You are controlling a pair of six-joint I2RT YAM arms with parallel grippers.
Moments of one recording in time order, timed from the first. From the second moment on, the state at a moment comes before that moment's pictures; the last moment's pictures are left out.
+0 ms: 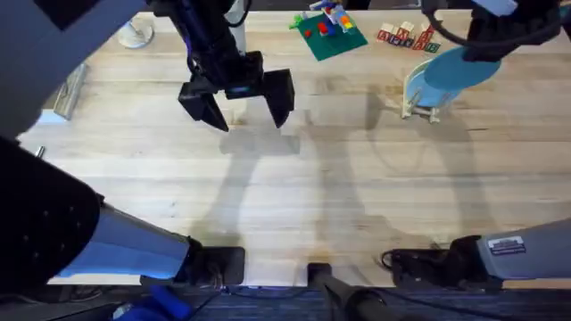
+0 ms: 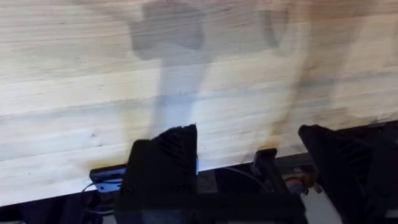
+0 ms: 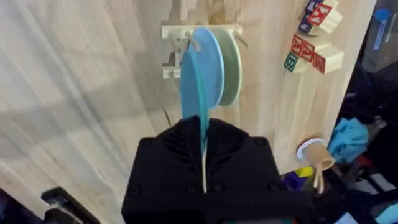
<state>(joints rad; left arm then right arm) -0.28 1.67 1.53 -1.52 0.23 -0.28 0.04 1.66 1.79 -1.44 0.09 -1.40</state>
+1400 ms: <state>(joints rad) -0.28 1.67 1.53 -1.52 0.23 -0.28 -0.08 1.88 1.79 -1.39 -0.03 -1.47</state>
